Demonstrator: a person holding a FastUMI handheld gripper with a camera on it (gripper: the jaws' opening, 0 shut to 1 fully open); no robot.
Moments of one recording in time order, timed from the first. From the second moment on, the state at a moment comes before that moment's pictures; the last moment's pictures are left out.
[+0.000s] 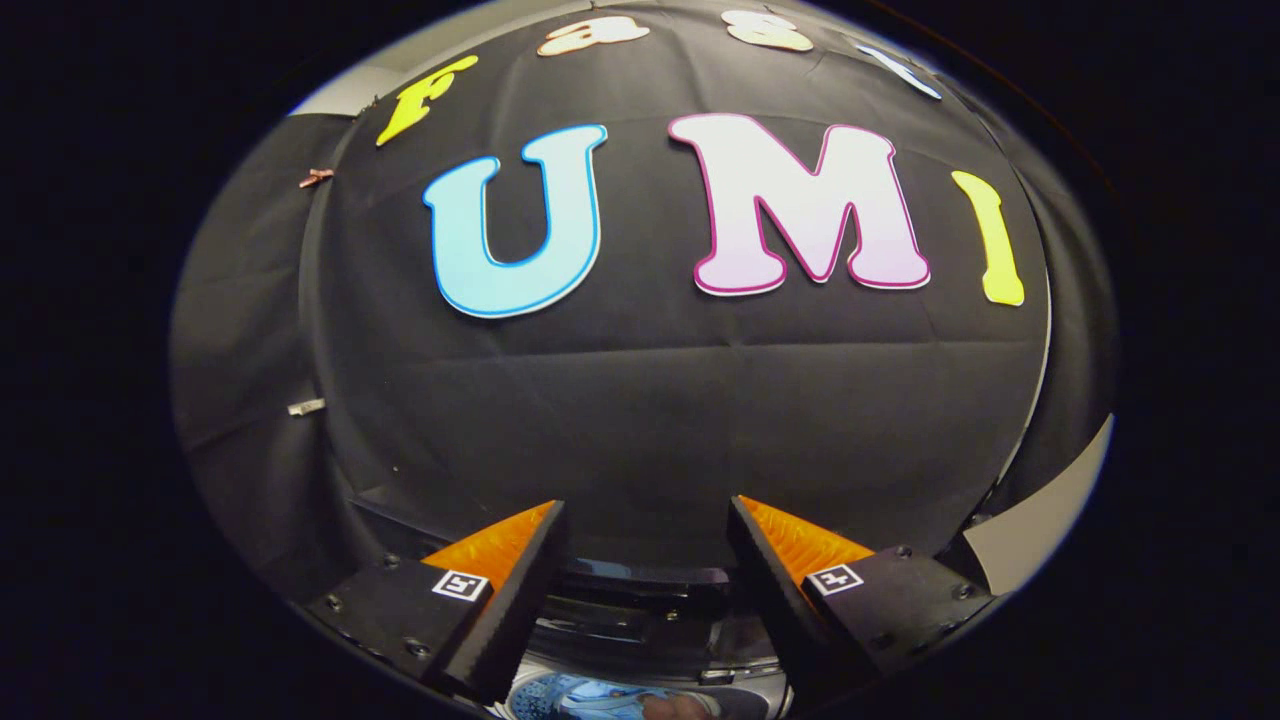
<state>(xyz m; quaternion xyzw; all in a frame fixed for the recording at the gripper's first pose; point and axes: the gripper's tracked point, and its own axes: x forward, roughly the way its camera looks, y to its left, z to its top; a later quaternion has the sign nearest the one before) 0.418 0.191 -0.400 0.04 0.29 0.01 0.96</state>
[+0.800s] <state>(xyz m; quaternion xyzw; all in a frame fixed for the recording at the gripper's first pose) 0.356 0.195 -0.384 0.04 0.33 0.01 0.94</state>
